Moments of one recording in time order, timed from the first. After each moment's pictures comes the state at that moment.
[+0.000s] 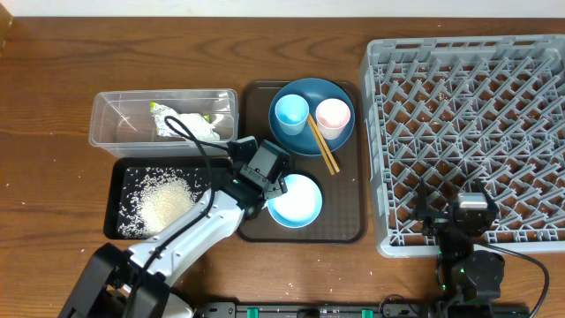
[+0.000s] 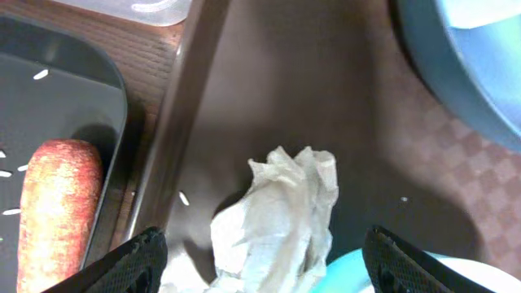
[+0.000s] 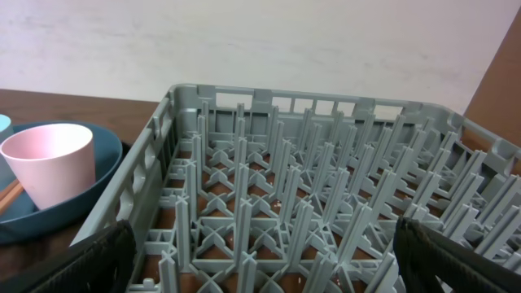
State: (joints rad) left arm -0.60 1.49 0.78 -0.45 -0.24 -0.86; right arm 0.03 0.01 0.01 -0.06 0.07 -0.07
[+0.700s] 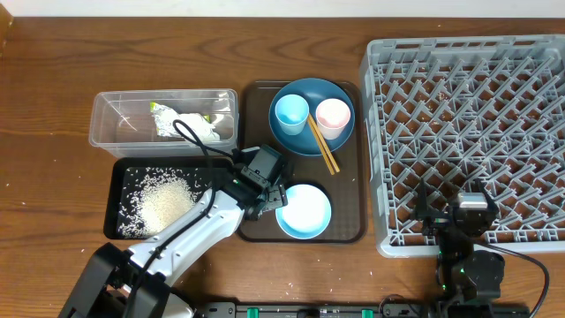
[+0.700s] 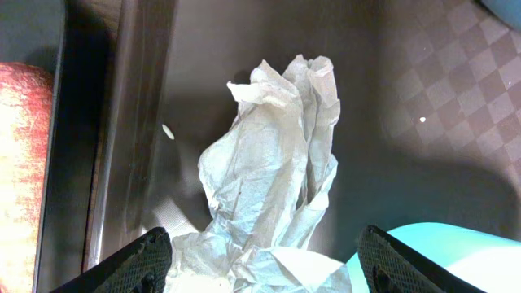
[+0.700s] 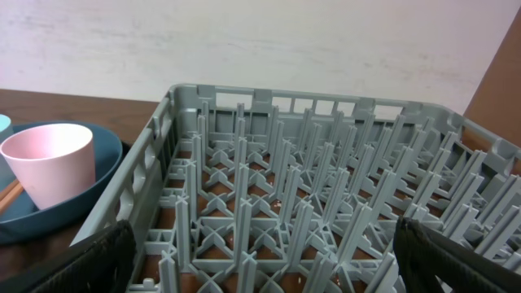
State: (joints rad) left arm -0.60 1.49 0.78 -0.54 -0.10 -0.81; right arm 0.03 0.01 0.01 -0.06 0.07 -0.07
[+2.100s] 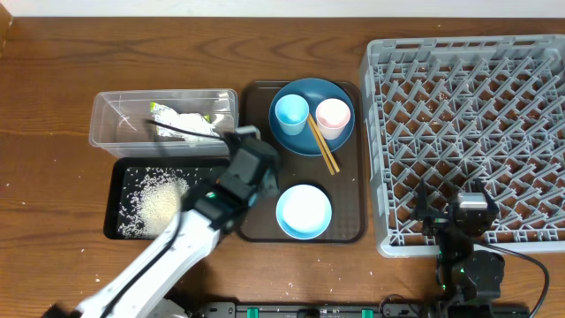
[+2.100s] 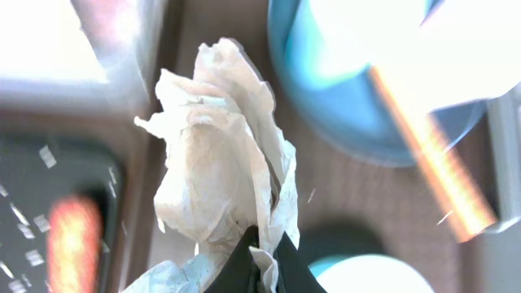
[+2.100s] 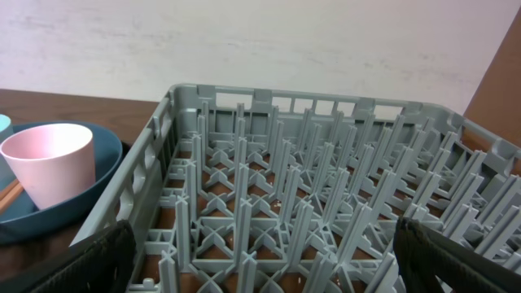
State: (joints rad) left arm -0.58 1.26 0.79 -0.45 -0.17 -0.68; right arm 0.03 0.01 0.01 -0.06 0.07 -0.07
